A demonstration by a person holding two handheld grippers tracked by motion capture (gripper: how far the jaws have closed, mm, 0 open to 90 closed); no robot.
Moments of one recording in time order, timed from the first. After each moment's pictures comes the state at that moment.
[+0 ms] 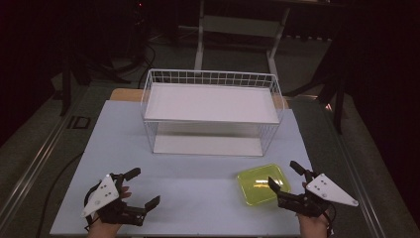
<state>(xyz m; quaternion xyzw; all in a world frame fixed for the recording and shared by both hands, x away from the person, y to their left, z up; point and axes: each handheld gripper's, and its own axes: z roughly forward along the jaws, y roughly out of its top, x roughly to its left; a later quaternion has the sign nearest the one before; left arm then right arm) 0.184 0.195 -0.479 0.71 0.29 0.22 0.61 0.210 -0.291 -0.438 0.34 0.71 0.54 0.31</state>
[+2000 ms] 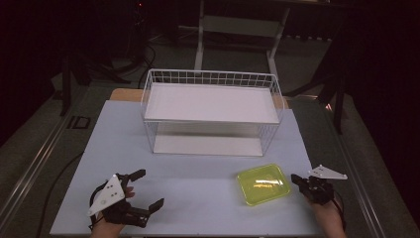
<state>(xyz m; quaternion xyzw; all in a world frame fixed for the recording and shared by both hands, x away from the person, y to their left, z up) 0.186 0.190 -0.482 0.72 0.28 0.20 0.60 0.274 -0.366 -0.519 0.46 0.78 0.36 0.21</state>
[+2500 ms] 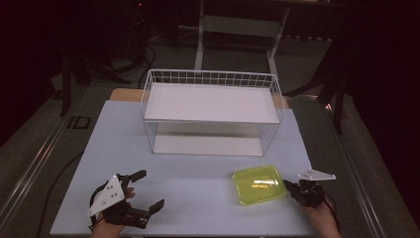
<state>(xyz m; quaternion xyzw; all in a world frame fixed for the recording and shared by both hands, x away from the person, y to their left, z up) 0.184 0.189 -0.482 0.72 0.28 0.20 0.61 0.271 -0.344 -0.524 0.44 0.81 0.35 0.16</state>
